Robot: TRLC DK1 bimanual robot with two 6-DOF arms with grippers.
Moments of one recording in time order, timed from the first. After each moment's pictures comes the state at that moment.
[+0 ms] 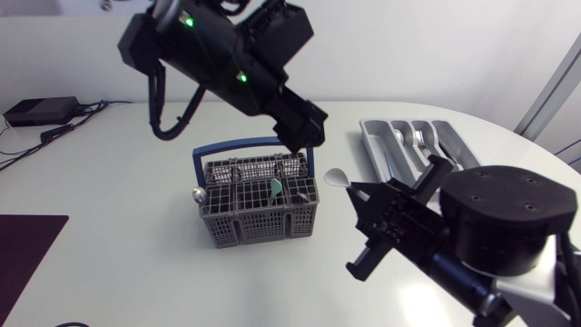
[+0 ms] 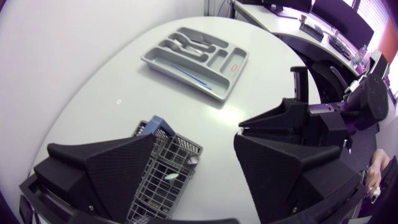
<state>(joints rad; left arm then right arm) -0.72 1.64 1.66 -0.86 0.16 0.23 0.89 0.96 0.45 0.11 0.45 -0.58</state>
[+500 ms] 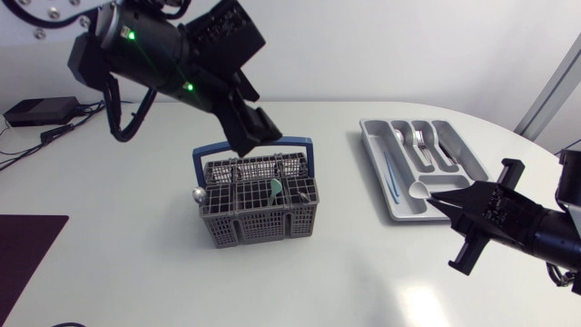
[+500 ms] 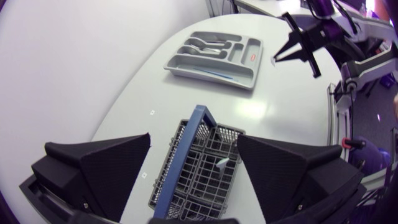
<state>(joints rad) -0.60 1.51 1.47 -0.74 0.14 0.56 -0.06 0.85 0.43 -0.21 -0.38 -1.05</state>
